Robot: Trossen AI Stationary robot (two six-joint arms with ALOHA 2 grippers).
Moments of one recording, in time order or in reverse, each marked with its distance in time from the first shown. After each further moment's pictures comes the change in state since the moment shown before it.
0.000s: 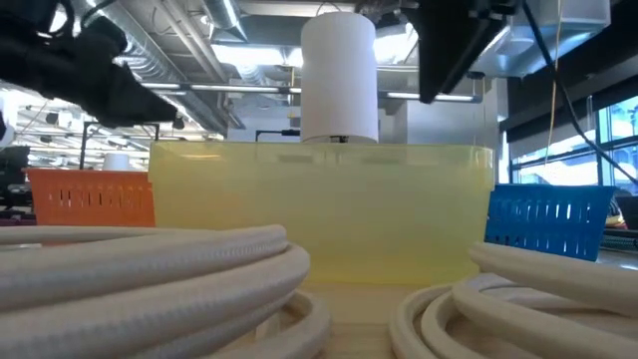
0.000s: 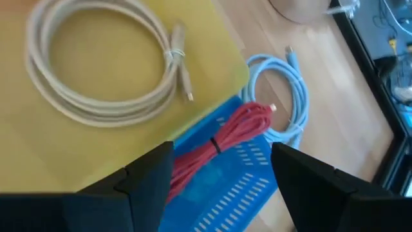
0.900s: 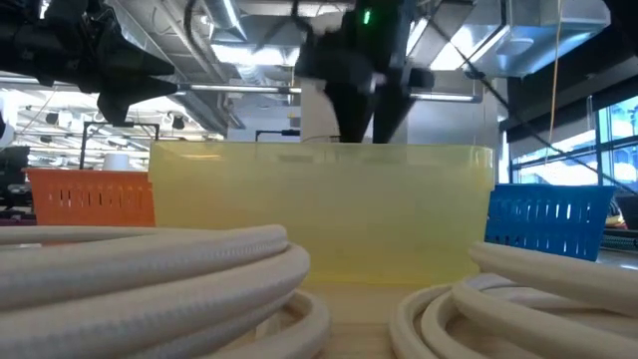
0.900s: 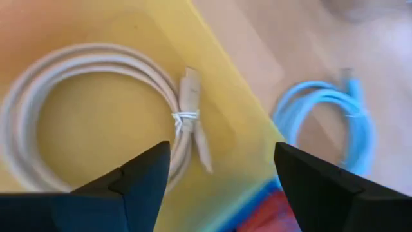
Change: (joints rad) left arm -0.053 -0.093 -0.018 0.137 0.145 -0.163; right arm -0.275 0.055 0.044 0.239 -0.177 -0.282
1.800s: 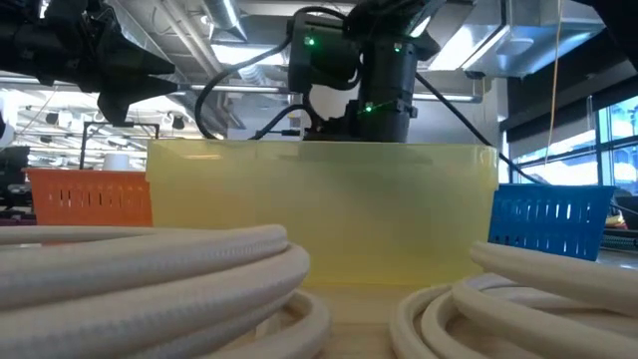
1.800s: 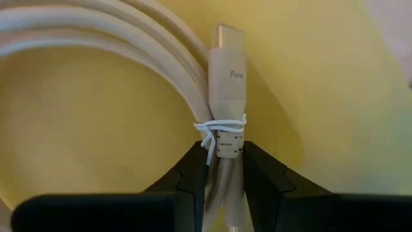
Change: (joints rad) left arm 0.000 0.000 0.000 0.008 0.000 -0.001; right arm -0.116 -0.004 -0.383 0.471 -0.279 -0.111
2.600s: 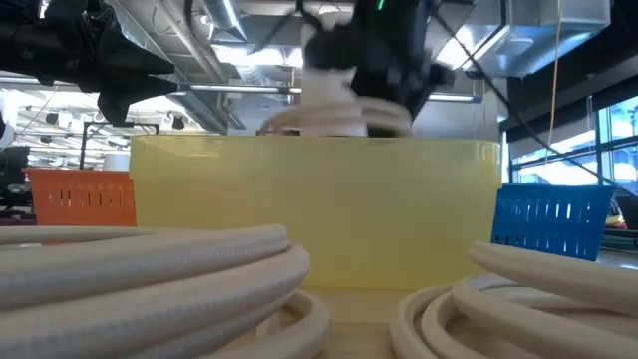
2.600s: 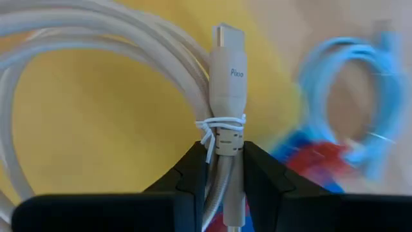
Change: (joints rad) left arm 0.000 0.000 0.000 0.002 0.000 -0.002; right arm 0.143 0.006 0.312 -0.419 0.143 0.165
